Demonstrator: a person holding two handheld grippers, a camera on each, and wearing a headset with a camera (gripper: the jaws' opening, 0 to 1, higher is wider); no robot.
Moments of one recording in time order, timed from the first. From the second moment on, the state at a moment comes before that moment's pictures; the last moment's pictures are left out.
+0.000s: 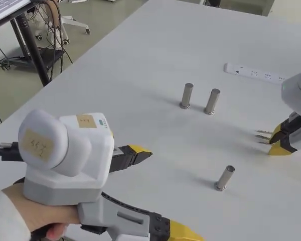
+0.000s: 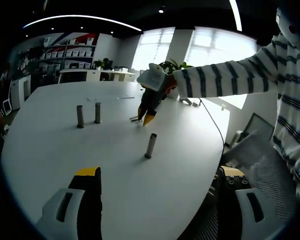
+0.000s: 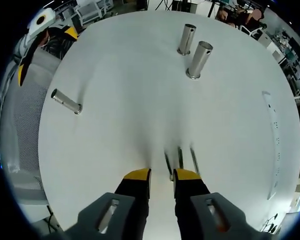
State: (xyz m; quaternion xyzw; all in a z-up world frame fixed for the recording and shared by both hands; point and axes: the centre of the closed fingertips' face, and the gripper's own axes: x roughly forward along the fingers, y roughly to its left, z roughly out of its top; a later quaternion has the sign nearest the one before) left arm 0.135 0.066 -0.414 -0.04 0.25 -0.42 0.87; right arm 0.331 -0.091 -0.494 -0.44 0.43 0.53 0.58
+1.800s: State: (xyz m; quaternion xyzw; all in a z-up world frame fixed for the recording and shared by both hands) left arm 0.142 0.056 -0.407 -0.04 0.24 -0.43 0.87; right arm 0.335 -0.092 -0.498 -0.56 0.39 0.52 0.52
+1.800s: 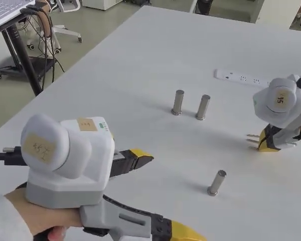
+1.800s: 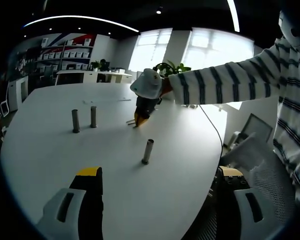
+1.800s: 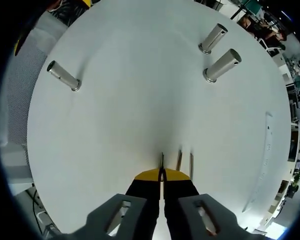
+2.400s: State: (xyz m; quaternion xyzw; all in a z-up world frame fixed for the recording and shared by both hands) left arm 0.145 0.054 -0.402 -0.06 0.24 -0.43 0.87; right arm 0.335 -0.107 -0.484 -0.56 0.39 0.49 0.54
